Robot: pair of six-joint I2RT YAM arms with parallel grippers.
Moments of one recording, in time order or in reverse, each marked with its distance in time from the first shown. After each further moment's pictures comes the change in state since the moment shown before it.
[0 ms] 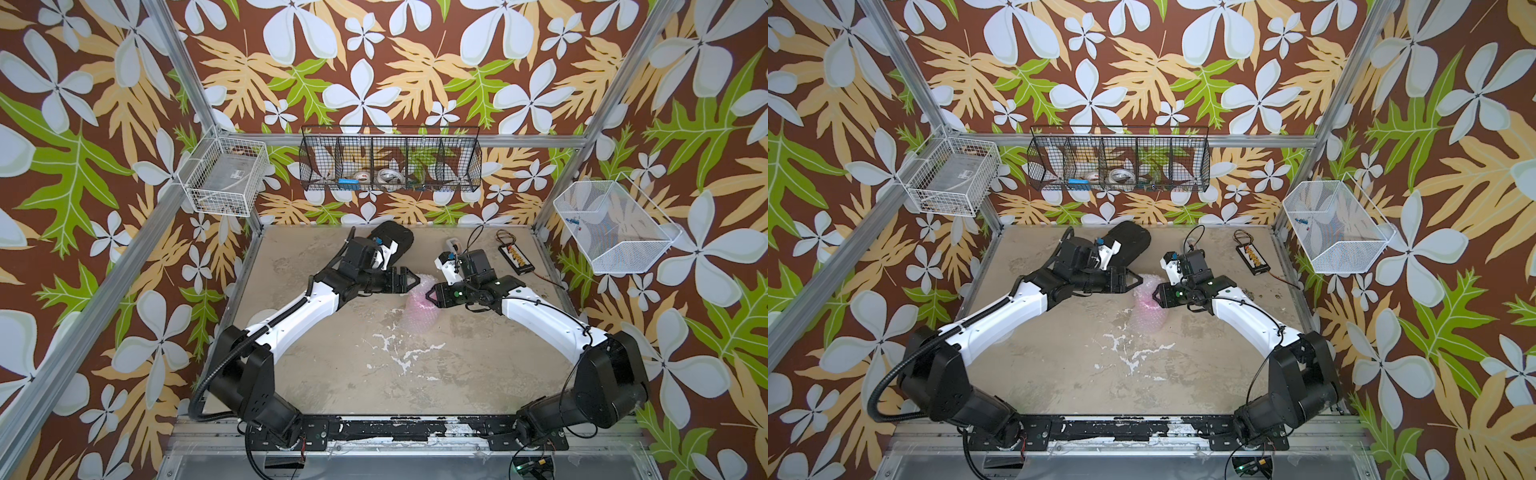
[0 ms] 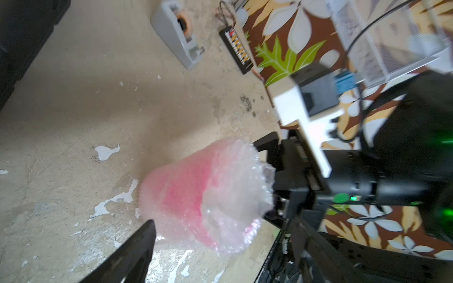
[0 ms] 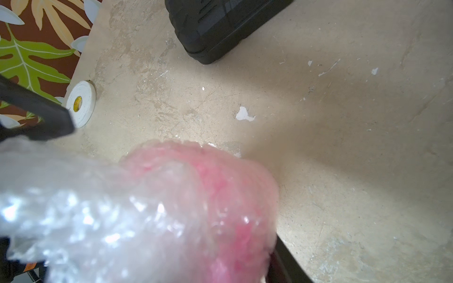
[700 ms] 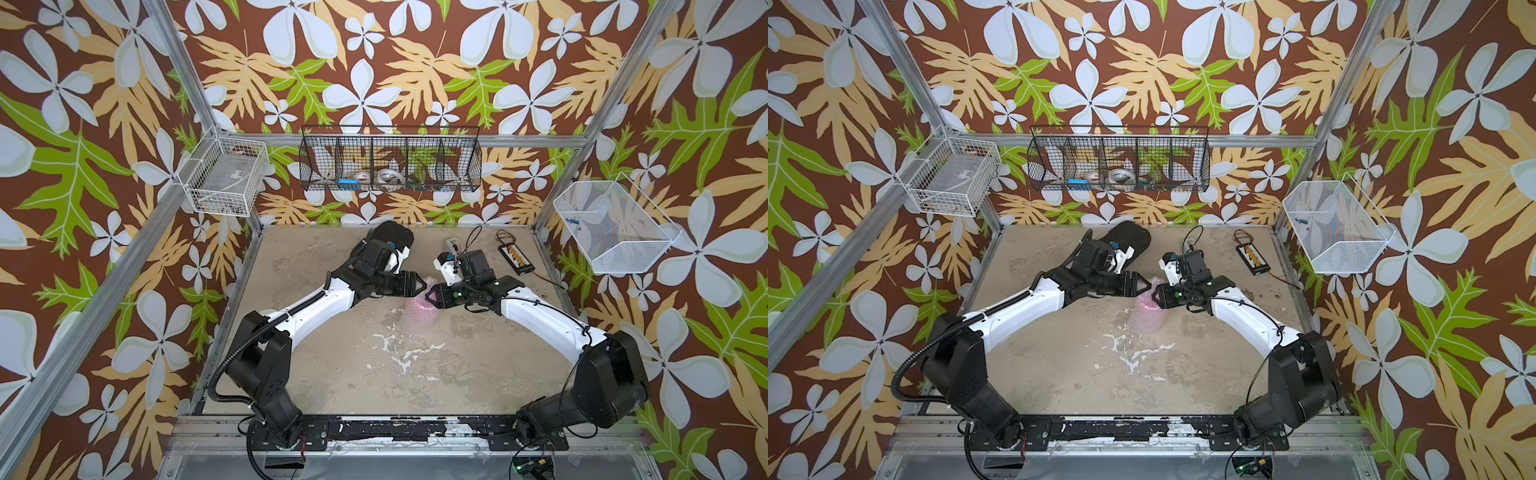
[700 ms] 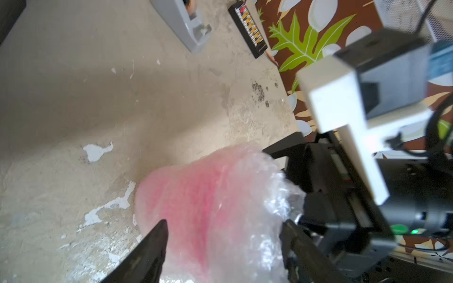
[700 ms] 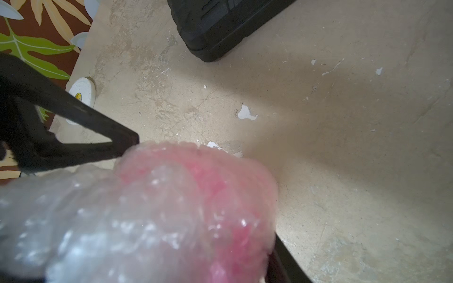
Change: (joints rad) left arm -0.084 0.164 0.063 -0.068 -0.110 0.058; right arm 0.009 0.004 0.001 0.002 0.002 -0.003
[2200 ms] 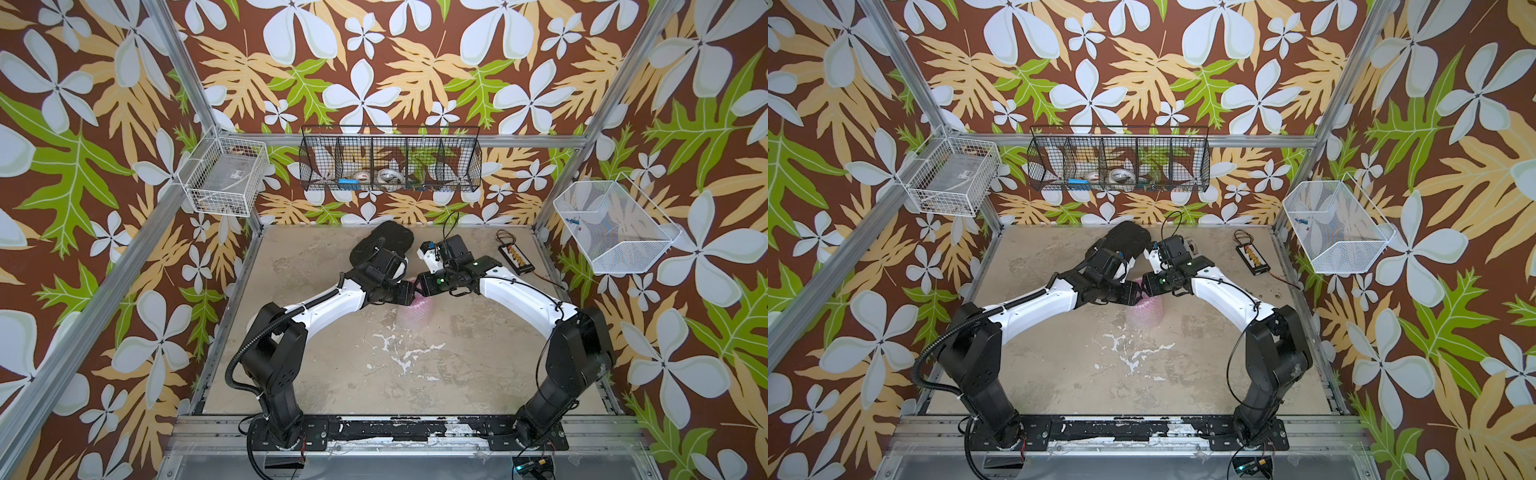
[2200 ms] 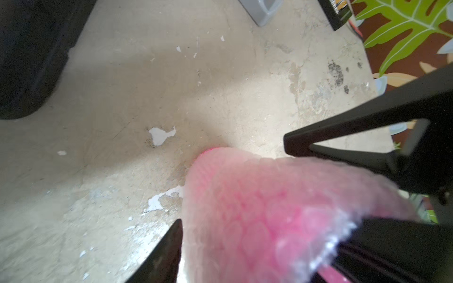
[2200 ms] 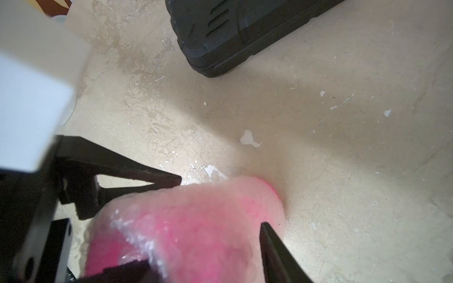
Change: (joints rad) left arm -0.046 0.075 0.047 -0.129 -0.237 0.105; right arm 0.073 0.220 0.281 -0.129 0.101 -0.049
